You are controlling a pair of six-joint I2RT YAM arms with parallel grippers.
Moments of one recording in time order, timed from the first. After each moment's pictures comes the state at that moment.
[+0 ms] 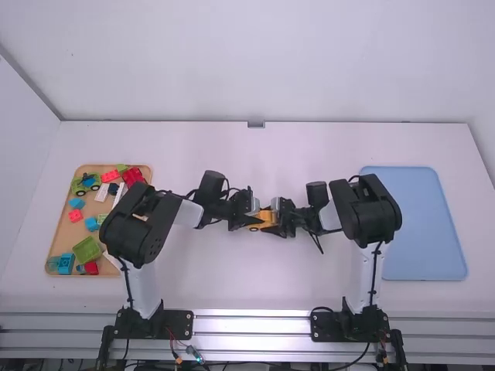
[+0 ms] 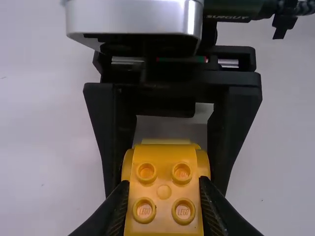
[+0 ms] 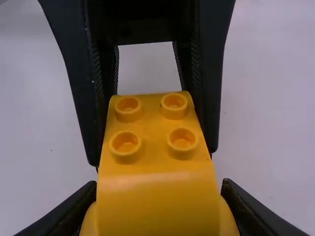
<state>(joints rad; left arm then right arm) -0.35 1.97 0.78 0.37 0.93 0.79 0.23 2.17 0.71 0.52 -1.13 -0.91</state>
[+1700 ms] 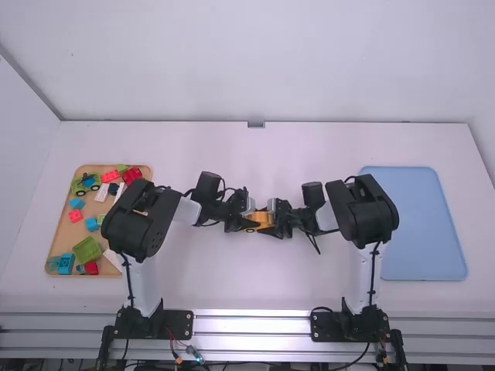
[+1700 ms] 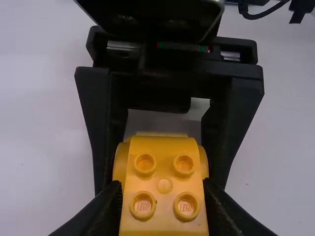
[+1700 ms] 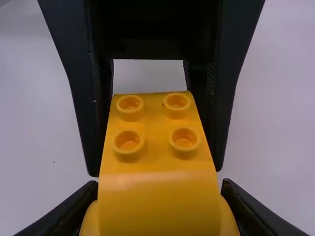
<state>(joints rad) -0.30 2.00 0.80 0.30 1.01 0.81 0.26 2.17 0.71 0.53 -1.12 -0.90</state>
